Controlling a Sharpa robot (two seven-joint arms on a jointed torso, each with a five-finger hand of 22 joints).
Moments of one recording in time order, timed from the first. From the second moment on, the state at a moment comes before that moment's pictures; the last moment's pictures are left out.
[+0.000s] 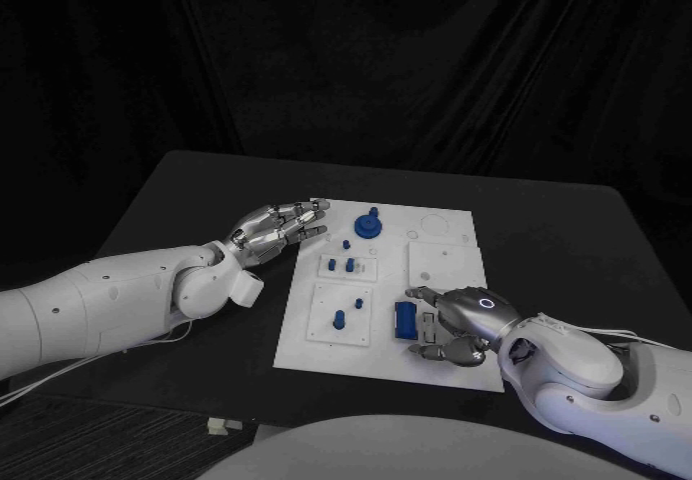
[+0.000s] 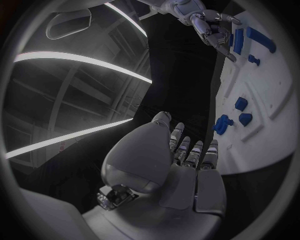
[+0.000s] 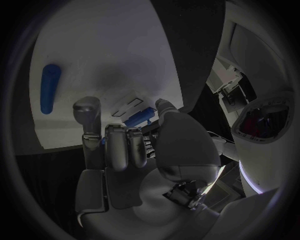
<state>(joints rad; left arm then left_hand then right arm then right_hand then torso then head) 1.09 -0.84 -0.21 1.28 -0.08 0.27 0.61 1.58 0.21 -0.05 0.26 0.59 0.49 0.14 0.07 0.05 0.05 0.12 0.21 0.03 0.03 0.20 0.05 0.02 0.16 0.02 0.29 0.01 0.08 0.98 -0.96 -0.21 1.85 -1.81 -0.35 -0.35 1.11 -0.12 0.02 0.29 0.33 0.23 0.14 0.33 0.05 1.46 0.03 1.57 1.31 1.46 -0.04 1.48 1.31 0.12 1.40 0.06 0.78 1.31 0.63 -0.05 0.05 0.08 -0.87</state>
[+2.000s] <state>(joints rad) 1.09 -0.83 -0.21 1.27 -0.08 0.27 0.61 1.58 0.21 -0.04 0.26 0.59 0.50 0.15 0.08 0.05 0.06 0.13 0.22 0.03 0.03 0.20 0.05 0.01 0.16 0.03 0.30 0.01 0.09 1.24 -1.03 -0.21 1.77 -1.38 0.03 -0.58 1.17 0.00 -0.08 0.26 0.28 1.23 0.00 0.36 0.28 1.47 -0.06 1.57 1.31 1.47 -0.11 1.55 1.31 0.09 1.44 0.00 1.06 1.31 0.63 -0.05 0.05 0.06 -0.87</state>
